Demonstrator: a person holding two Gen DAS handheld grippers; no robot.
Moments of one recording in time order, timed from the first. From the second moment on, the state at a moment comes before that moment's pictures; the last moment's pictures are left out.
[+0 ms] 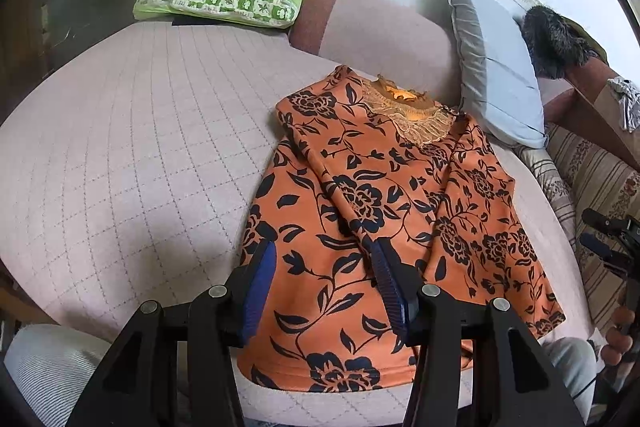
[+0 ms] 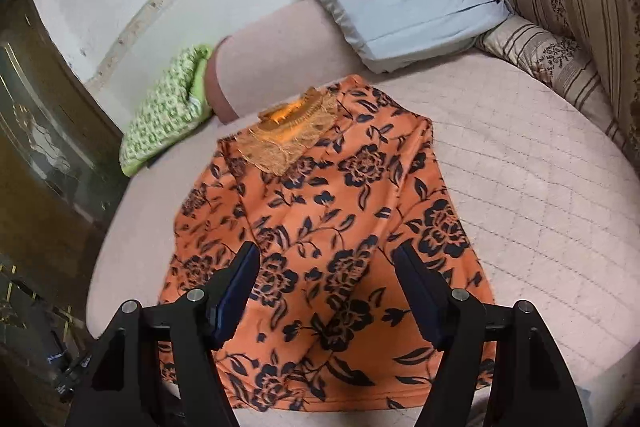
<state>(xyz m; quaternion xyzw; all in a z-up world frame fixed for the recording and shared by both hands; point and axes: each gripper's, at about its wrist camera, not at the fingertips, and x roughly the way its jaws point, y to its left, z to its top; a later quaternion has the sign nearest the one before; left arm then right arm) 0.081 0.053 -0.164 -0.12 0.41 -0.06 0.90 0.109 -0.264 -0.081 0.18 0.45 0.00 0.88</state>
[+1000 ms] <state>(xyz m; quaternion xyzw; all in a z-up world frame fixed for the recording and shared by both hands) 0.088 0.040 -0.169 -0.09 0.41 -0.06 0.91 0.116 -0.277 -0.120 0.20 0.47 0.03 0.86</state>
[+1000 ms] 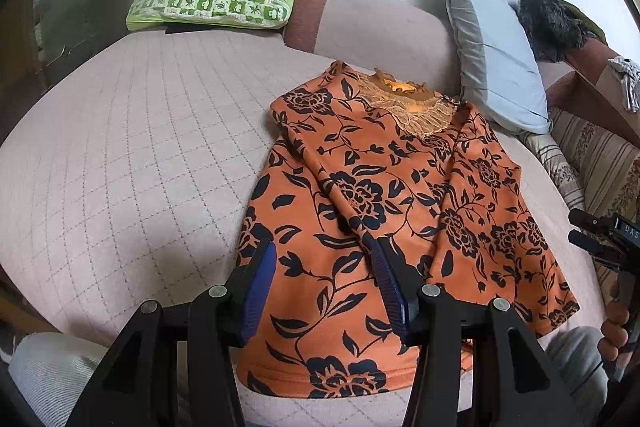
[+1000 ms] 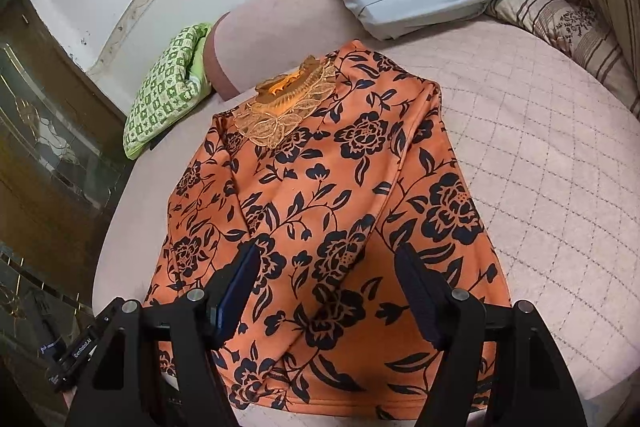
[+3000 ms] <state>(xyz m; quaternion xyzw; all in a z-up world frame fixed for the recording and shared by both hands) 0.537 0.049 -0.159 -0.17 0.45 -0.18 0.86 0.430 -0.349 -0.132 0.18 0.51 0.08 0.84</state>
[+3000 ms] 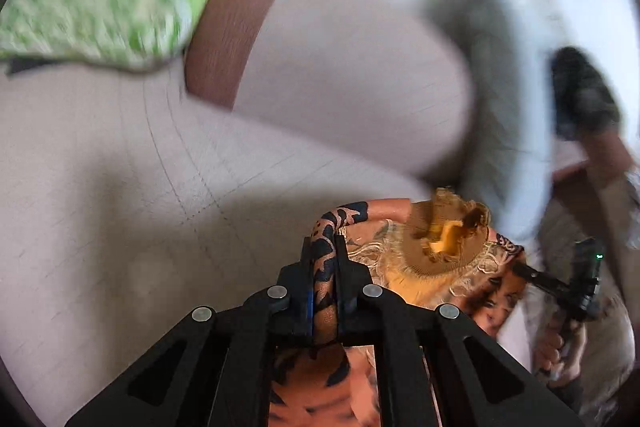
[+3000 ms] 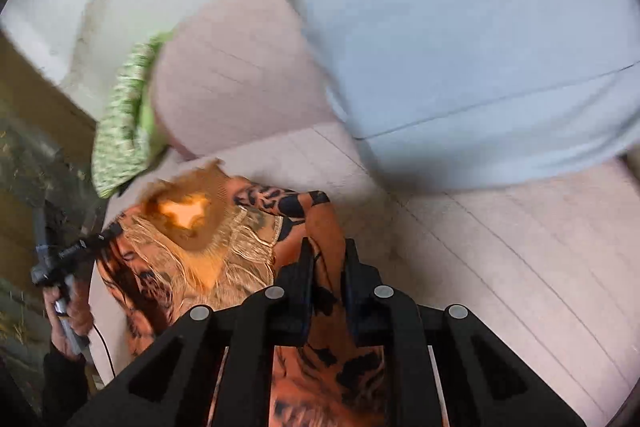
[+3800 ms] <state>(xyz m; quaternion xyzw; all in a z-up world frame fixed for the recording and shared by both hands) 0.185 0.118 -0.225 -0.20 0.49 -0.14 0.84 0.080 -0.285 -0.134 0.17 0.54 -0.04 0.82</state>
